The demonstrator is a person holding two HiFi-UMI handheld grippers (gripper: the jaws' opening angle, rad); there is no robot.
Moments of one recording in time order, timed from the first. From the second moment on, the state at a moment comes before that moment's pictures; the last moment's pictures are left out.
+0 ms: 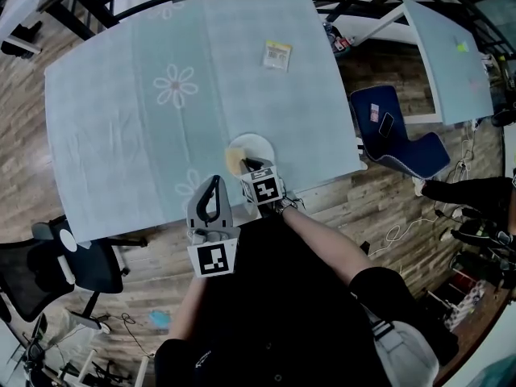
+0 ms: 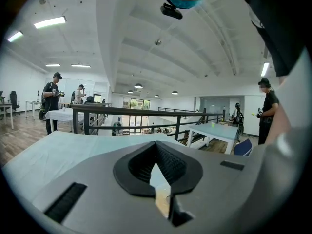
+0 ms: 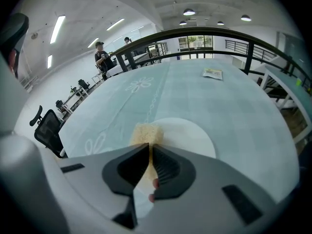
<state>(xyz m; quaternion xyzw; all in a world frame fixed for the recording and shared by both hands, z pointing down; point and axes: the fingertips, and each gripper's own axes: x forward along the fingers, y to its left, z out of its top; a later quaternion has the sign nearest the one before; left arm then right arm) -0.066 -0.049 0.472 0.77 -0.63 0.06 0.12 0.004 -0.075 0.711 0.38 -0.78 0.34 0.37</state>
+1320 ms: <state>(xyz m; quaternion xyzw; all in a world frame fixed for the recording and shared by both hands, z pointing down) -0.049 -0.058 0.475 0.79 -0.60 0.07 0.12 0.065 -0.096 0.718 0.47 -0.73 0.34 0.37</state>
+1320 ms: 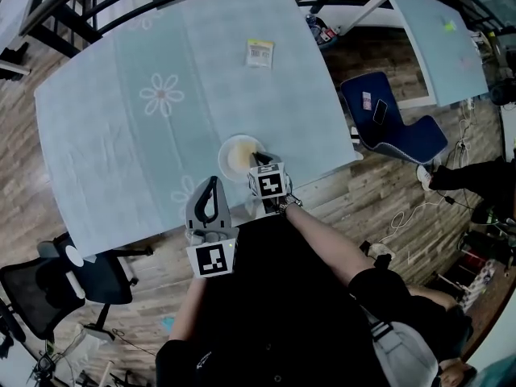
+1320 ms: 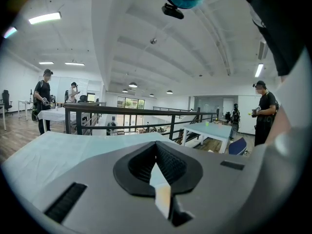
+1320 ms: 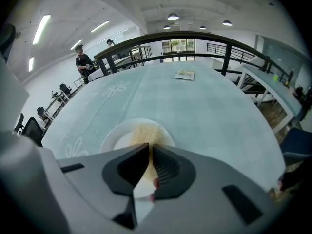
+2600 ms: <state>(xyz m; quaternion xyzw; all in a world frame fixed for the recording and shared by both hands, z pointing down) -0.042 -0.057 0.479 0.81 -0.57 0.06 0.13 0.134 -0.105 0.686 0.60 -0.67 0.29 0.34</state>
